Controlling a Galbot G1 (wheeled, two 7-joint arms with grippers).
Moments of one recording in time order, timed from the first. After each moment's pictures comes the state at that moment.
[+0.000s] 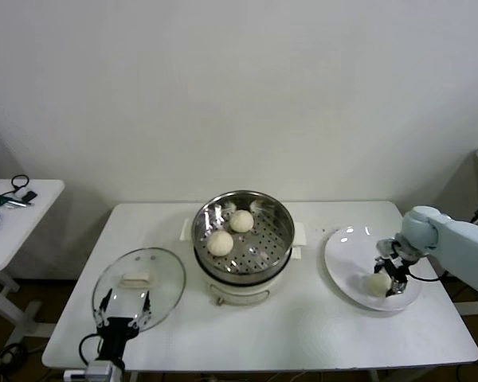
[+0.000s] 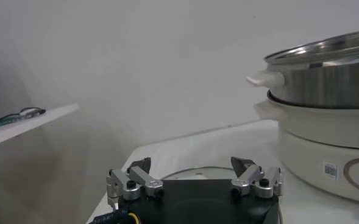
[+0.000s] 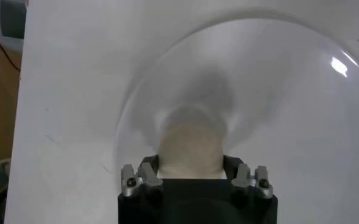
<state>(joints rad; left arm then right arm) 1.67 -1.47 -0.65 -1.95 0.07 -0.03 -0.04 0.10 0.62 -1.09 1.11 -0.05 -0.05 -1.10</state>
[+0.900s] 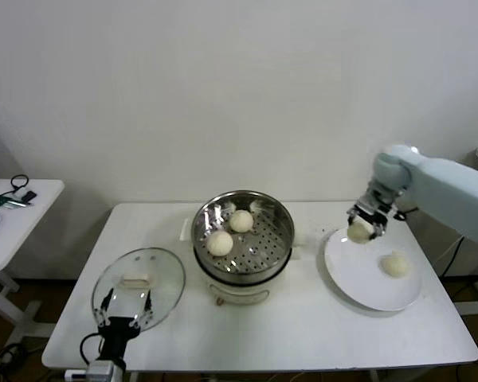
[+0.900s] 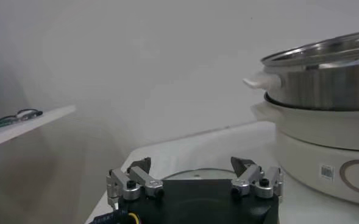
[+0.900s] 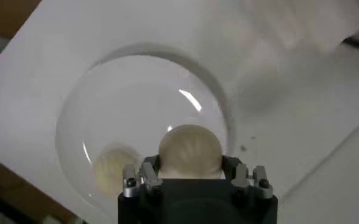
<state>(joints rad) 1.68 -1.46 -0.64 -1.95 0.08 -0.03 -0.04 0.53 0.81 -1.24 1.20 -0.18 0.37 -1.25</state>
